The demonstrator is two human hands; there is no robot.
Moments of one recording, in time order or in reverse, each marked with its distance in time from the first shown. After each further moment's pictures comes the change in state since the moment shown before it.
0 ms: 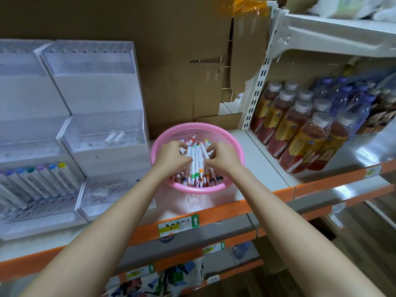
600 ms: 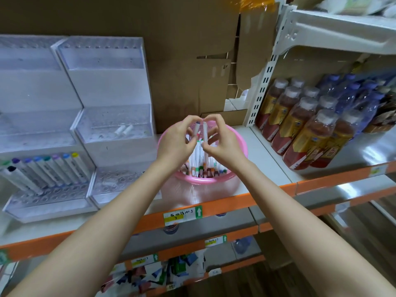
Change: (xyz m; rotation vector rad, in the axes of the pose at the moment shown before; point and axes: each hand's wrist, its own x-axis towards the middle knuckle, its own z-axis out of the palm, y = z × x) left_hand -0.023 0.024 -0.022 -0.093 0.283 0.307; right_hand -0.024 -0.028 -0.019 0.410 0.152 -0.371
